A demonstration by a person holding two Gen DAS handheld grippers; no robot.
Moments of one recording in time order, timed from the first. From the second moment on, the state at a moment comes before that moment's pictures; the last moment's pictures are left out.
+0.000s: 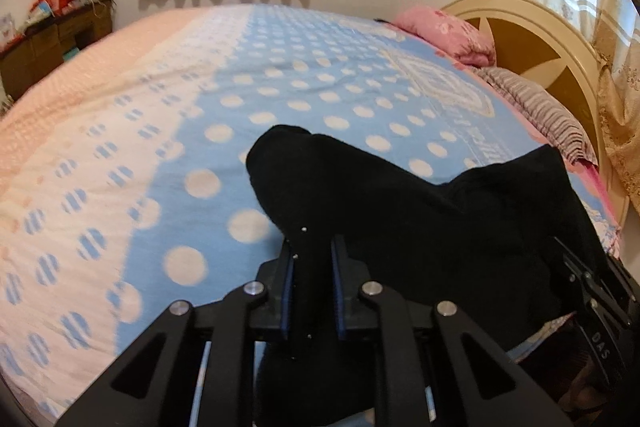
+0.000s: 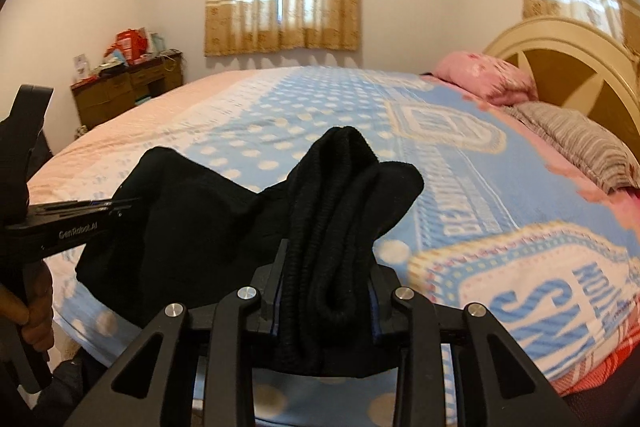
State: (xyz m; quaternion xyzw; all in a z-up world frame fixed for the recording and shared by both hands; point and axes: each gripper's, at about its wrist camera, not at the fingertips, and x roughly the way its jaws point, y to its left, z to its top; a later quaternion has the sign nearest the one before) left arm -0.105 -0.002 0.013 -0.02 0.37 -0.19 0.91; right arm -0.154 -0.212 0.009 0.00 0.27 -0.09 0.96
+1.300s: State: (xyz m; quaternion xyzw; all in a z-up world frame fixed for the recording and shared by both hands) left arm -0.017 0.209 0.002 -0.03 0.34 0.15 0.93; right arm 0.079 -0.006 -0.039 -0.06 0.31 0.16 0.94
